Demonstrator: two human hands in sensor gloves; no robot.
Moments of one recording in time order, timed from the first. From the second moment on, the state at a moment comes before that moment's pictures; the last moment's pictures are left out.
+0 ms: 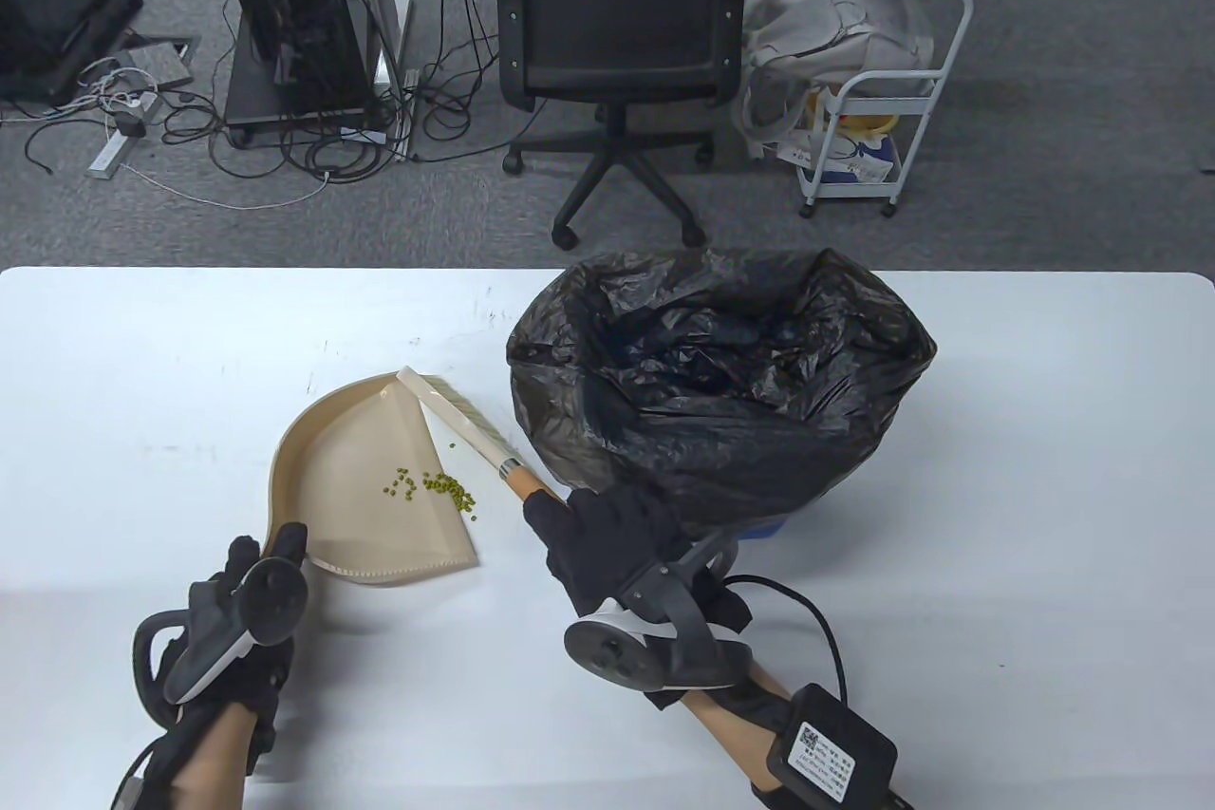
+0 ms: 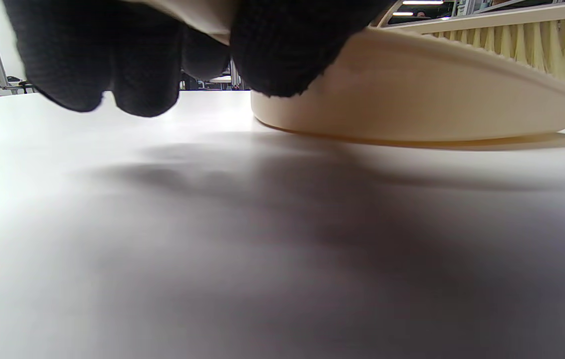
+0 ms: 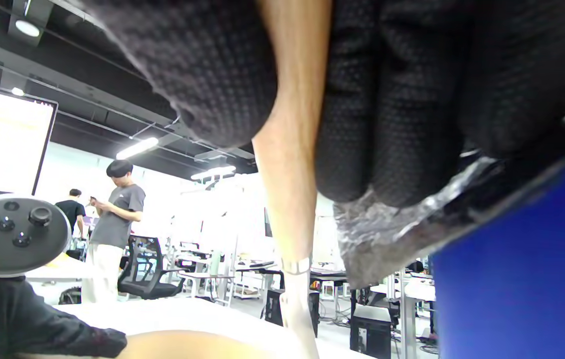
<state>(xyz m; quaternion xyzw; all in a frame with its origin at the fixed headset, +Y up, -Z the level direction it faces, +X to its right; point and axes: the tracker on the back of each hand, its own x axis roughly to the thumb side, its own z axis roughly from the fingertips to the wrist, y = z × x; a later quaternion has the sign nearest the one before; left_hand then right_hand) -0.339 -0.746 -0.256 -0.07 0.05 0.00 1.00 0.004 -0.604 -0.230 0.34 -0.25 0.90 0.08</state>
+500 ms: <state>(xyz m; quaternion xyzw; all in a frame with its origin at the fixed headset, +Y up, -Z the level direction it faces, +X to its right) -0.339 -0.747 -0.256 -0.07 0.05 0.01 1.00 -0.001 -0.605 -0.224 0.41 -0.28 0.86 0.14</state>
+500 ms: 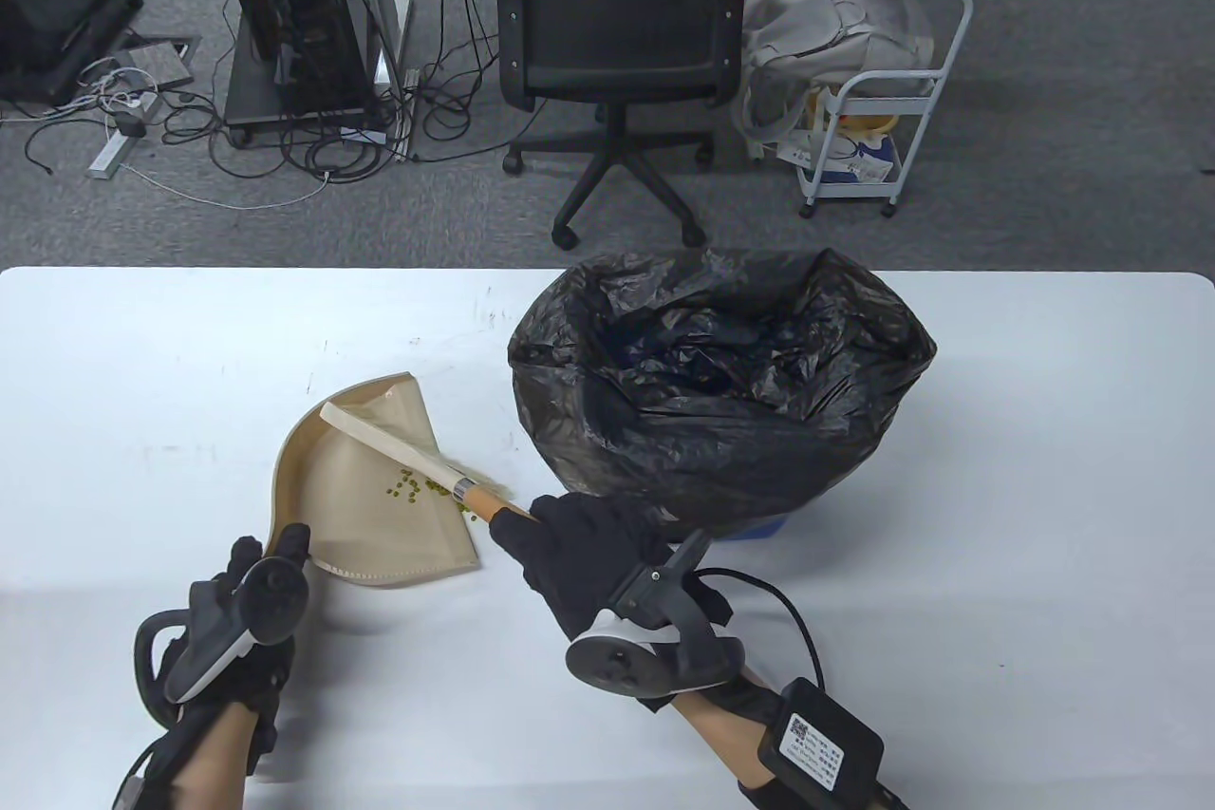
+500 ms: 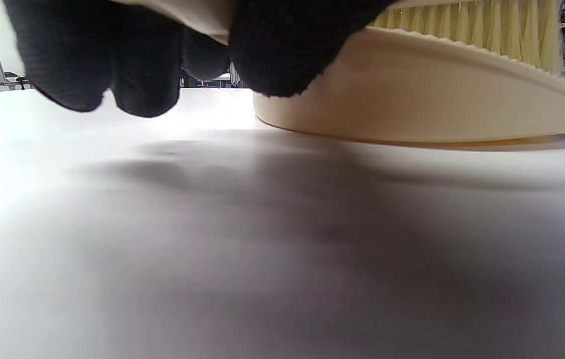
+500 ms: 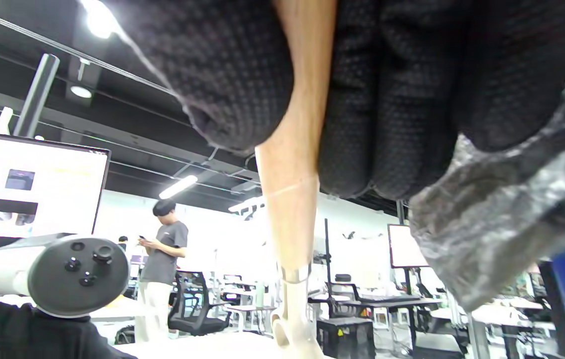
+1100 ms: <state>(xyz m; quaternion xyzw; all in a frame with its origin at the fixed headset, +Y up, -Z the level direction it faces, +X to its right) -0.339 -0.746 -0.256 -0.07 0.05 0.01 1.00 0.022 -0.601 -0.211 0.34 -0.27 0.89 0.10</state>
